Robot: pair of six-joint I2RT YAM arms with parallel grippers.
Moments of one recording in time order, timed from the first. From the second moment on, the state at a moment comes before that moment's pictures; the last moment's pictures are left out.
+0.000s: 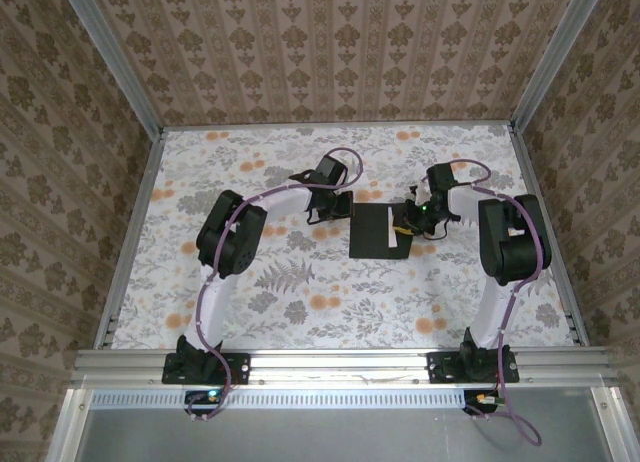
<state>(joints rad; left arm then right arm) -0.68 2.23 1.61 -0.40 0.28 -0.62 0.06 1.92 1.12 -0.47 -0.56 0.37</state>
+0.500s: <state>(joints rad) -0.68 2.22 1.58 -0.37 0.27 -0.69 0.07 1.87 1.04 -0.42 -0.58 0.41</state>
